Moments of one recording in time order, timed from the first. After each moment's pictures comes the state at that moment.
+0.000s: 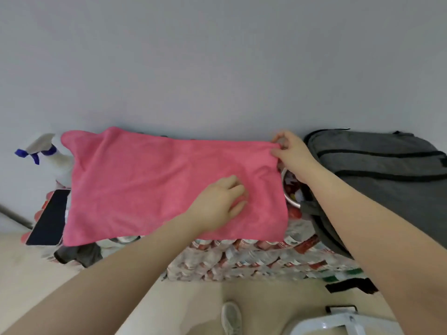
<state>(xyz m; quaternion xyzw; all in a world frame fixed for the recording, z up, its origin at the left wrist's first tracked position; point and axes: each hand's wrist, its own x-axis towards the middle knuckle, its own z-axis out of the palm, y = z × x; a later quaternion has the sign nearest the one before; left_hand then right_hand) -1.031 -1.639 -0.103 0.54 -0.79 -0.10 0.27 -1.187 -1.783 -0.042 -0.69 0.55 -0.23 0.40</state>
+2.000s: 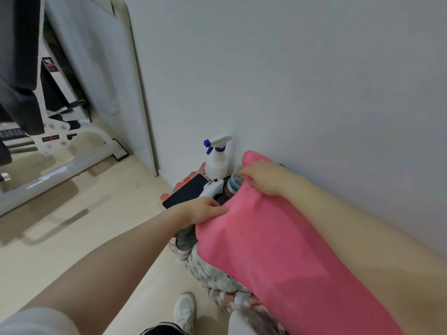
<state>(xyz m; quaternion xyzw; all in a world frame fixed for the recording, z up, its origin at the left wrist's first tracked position) -0.773 -1.529 -0.163 0.78 -0.19 -0.50 0.33 -0.806 -1.710 -0.087 -0.97 -0.01 0.24 -0.03</state>
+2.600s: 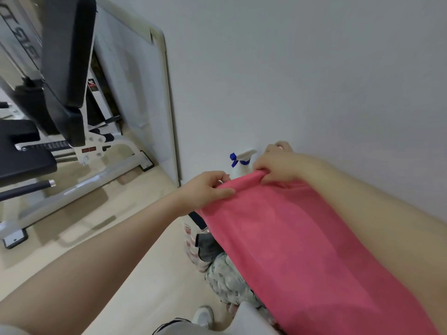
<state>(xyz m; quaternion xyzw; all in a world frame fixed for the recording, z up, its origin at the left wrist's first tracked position) -0.748 -1.484 -0.082 0.78 -0.21 -0.34 0.48 -0.762 -1.693 -0.045 -0.97 -0.10 0.21 -0.08</state>
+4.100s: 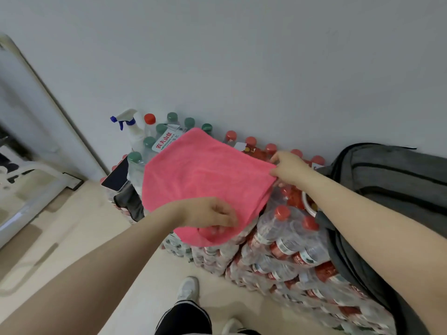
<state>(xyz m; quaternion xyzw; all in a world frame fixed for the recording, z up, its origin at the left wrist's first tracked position) -1.061 -1.575 -0.072 0.66 -0.51 -0.52 0.19 -1.169 -1.773 -0.064 -0.84 0.43 0.05 0.33</state>
